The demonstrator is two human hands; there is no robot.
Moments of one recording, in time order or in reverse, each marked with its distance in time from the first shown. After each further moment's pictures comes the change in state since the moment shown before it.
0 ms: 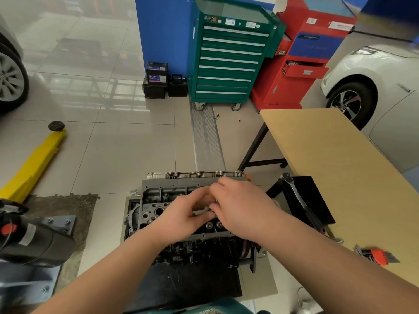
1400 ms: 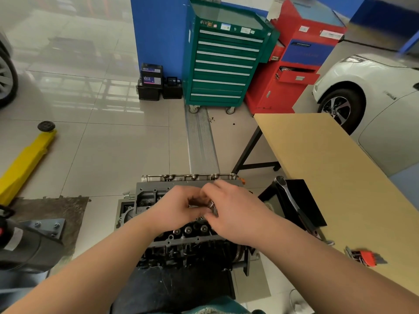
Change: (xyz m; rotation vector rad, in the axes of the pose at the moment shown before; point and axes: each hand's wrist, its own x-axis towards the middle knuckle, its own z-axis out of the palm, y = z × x) left_hand 0.025 -0.002 -0.020 0.061 -0.055 0.058; right_hand -0.001 -0.001 0.003 0.131 -0.042 0.025
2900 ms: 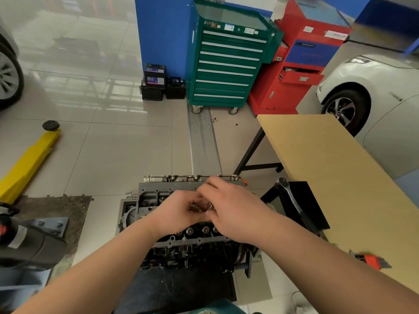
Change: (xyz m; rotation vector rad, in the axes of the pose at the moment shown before) left_hand -0.003 -0.009 0.006 -0.009 0.010 -0.112; right_hand 0.010 0.004 0.002 -0.062 0.051 -0.116
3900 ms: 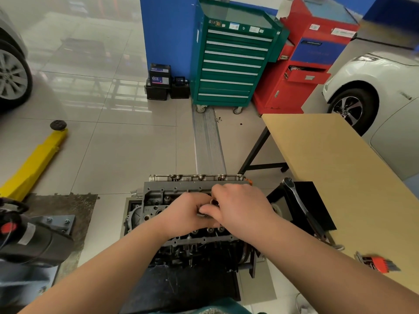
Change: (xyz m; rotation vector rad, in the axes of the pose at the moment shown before) left_hand -0.005 0.010 0.004 0.064 -0.022 0.051; right_hand 0.005 -0.003 0.005 -0.141 0.029 0.142
